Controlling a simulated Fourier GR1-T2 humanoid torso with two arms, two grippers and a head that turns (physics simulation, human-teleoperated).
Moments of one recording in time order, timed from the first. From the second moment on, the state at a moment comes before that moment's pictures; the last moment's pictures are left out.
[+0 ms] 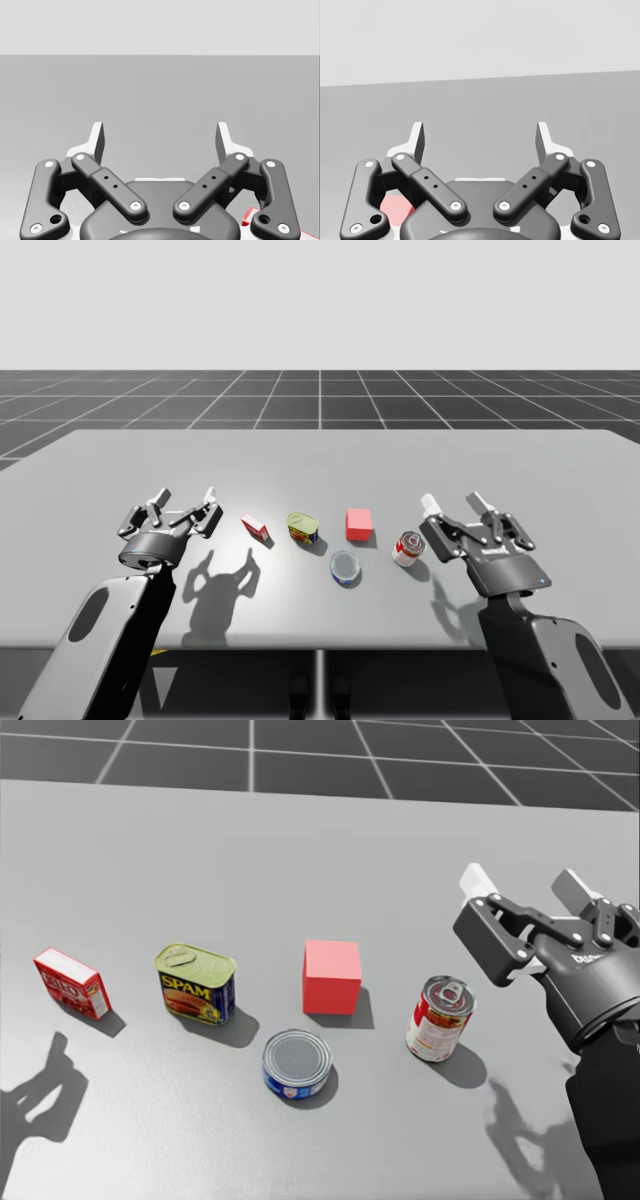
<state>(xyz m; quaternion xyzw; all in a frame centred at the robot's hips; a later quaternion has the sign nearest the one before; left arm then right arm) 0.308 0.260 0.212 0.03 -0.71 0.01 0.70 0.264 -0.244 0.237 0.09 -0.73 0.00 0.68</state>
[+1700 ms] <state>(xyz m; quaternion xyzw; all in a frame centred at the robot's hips) 0.304 0.255 0.214 0.02 -0.71 0.01 0.70 0.293 -0.089 0.163 -0.01 -0.61 0.02 0.79</state>
